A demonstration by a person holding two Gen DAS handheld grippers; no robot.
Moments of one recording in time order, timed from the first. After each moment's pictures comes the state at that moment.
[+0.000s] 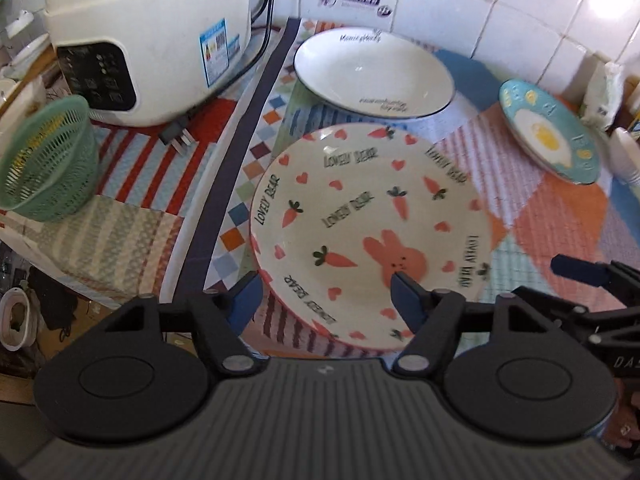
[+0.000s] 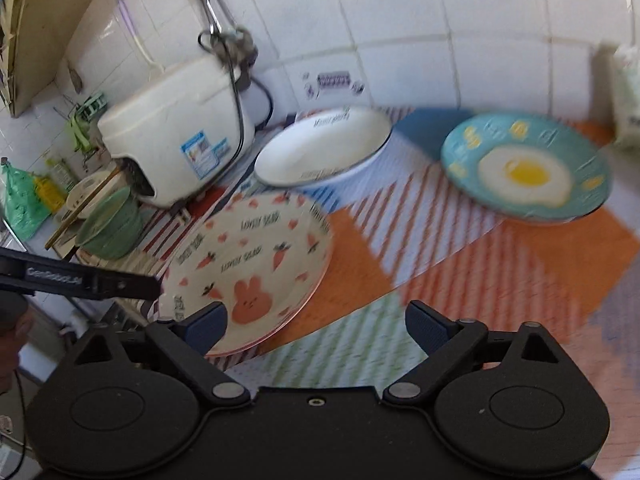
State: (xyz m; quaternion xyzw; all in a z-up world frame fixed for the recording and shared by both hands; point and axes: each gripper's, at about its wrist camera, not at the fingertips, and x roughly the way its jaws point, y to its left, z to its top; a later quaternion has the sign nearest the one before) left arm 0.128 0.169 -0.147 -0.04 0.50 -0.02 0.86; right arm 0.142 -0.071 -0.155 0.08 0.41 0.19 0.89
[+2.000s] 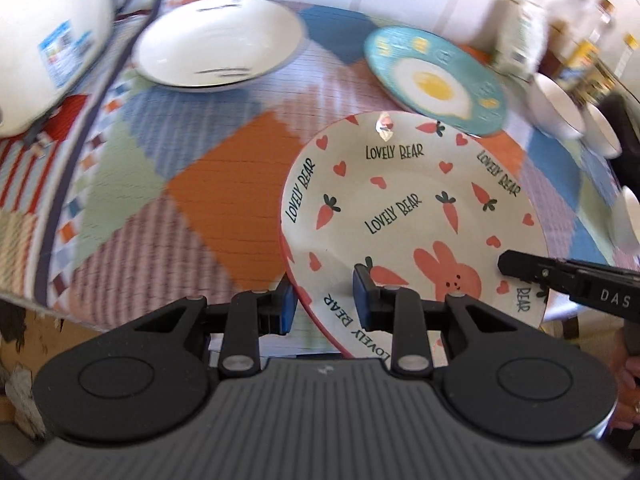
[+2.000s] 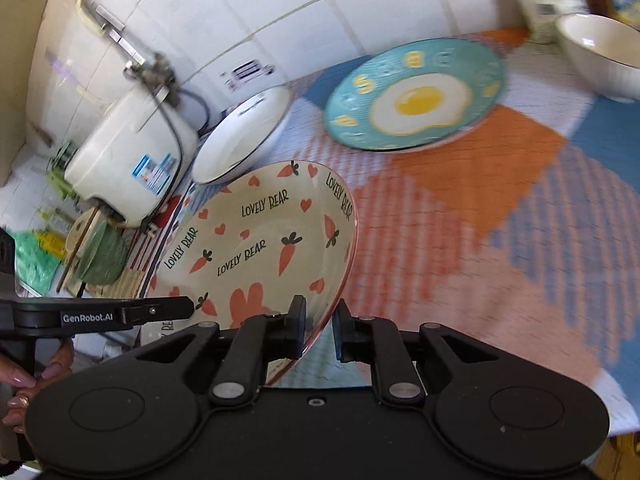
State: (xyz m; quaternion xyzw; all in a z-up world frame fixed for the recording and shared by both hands) left arm 0.133 0.058 -0.149 -0.04 0.54 -0.13 0.83; right arm 0.119 -0.205 -0.145 0.19 0.45 0.14 0.86
